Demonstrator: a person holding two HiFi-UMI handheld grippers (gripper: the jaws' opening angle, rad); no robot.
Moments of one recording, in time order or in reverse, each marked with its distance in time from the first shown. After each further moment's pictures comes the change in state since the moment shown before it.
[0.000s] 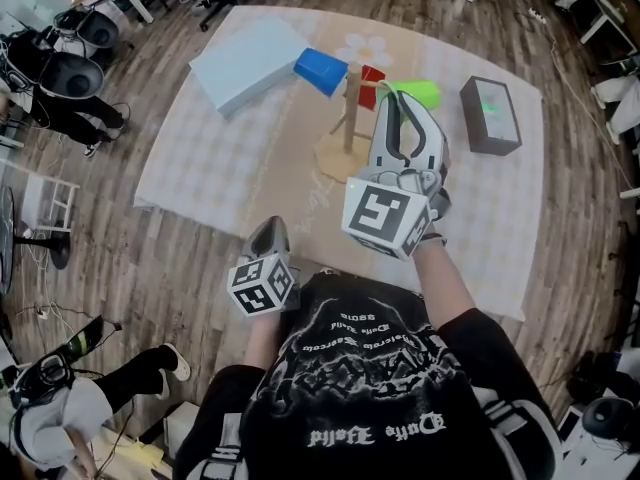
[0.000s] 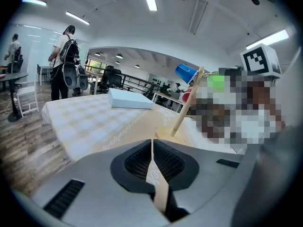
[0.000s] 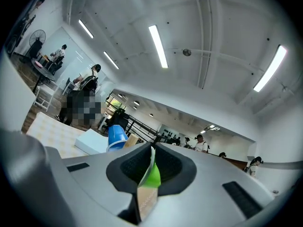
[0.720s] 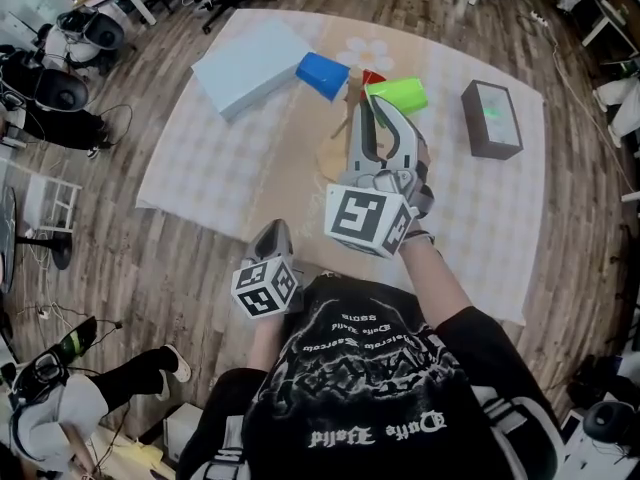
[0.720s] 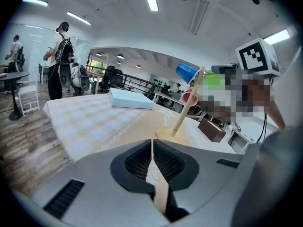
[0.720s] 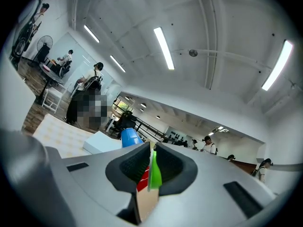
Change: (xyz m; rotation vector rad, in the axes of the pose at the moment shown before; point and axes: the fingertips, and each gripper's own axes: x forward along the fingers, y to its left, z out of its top) left arm 0.002 -0.001 -0.002 -0.015 -0.005 0.010; right arm 0.009 0.039 0.006 -0.017 -0.033 0.094
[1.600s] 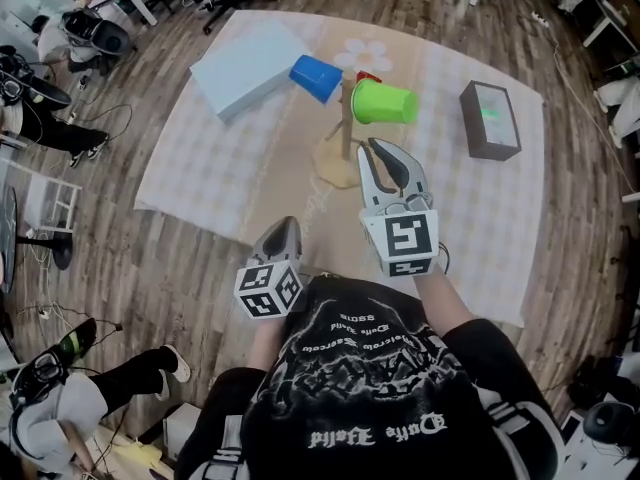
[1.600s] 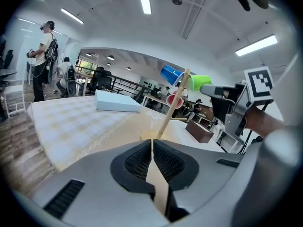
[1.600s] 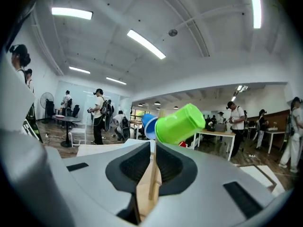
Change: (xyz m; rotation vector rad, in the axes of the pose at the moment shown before) left arm 0.006 -0.041 0.006 0.042 -0.039 -0.136; right arm -0.033 0.028 -0.061 0.415 0.029 0.338
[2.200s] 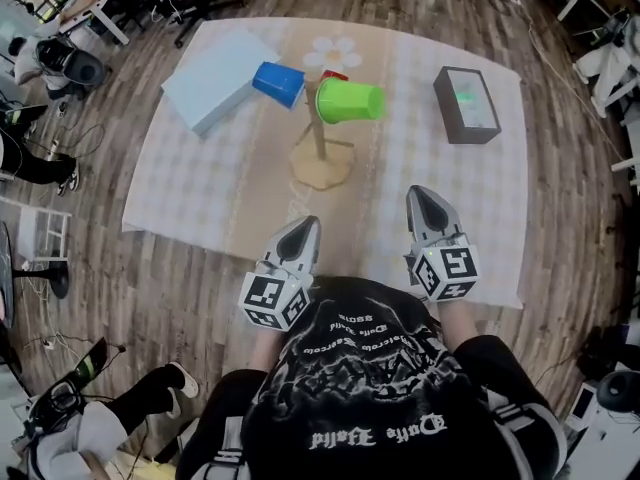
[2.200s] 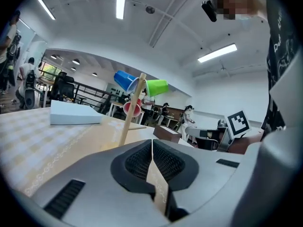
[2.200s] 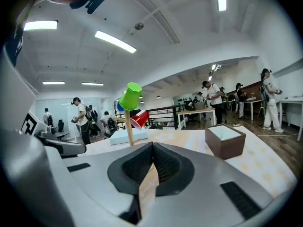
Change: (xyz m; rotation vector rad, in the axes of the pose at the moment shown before) left arm 0.008 -0.102 0.016 0.194 -0.090 -0.391; right arm -0.106 -0.082 -0.111 0.280 0.103 -0.149
